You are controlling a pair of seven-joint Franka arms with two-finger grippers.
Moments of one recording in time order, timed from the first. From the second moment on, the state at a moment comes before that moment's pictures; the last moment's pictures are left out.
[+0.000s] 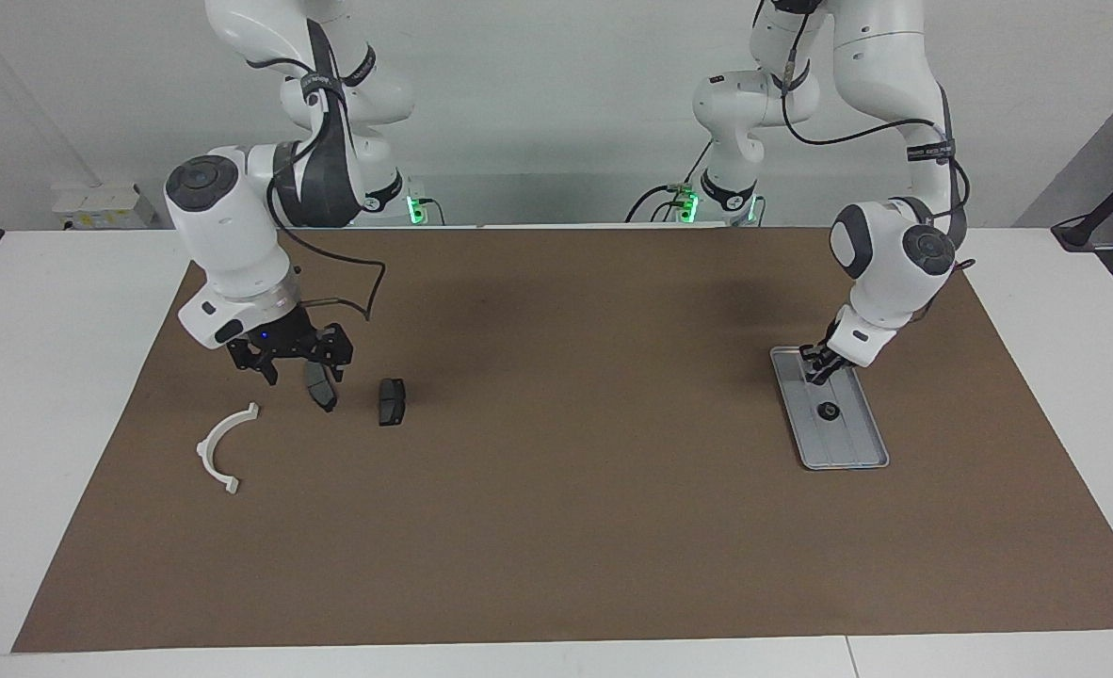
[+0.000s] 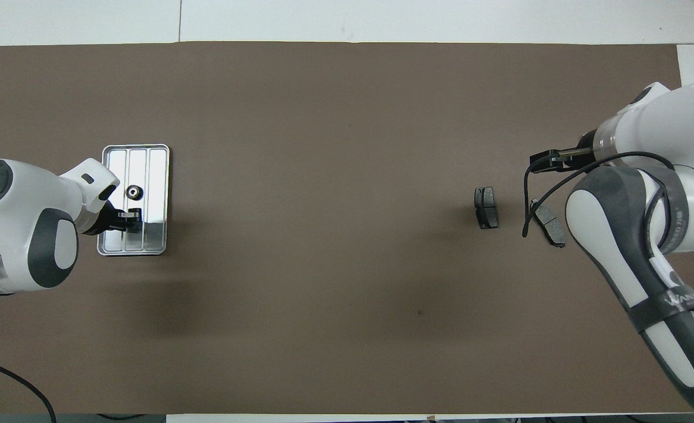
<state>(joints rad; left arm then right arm) 0.02 0.16 0.00 -2.20 -0.01 2.32 -0.03 0.10 0.15 -0.06 -1.90 -0.01 2.13 0.01</state>
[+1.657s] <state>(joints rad) -0.66 0.38 -0.02 -1.85 -0.03 2.25 -1.09 0.09 0.16 -0.07 -1.90 -0.01 2.14 0.01</state>
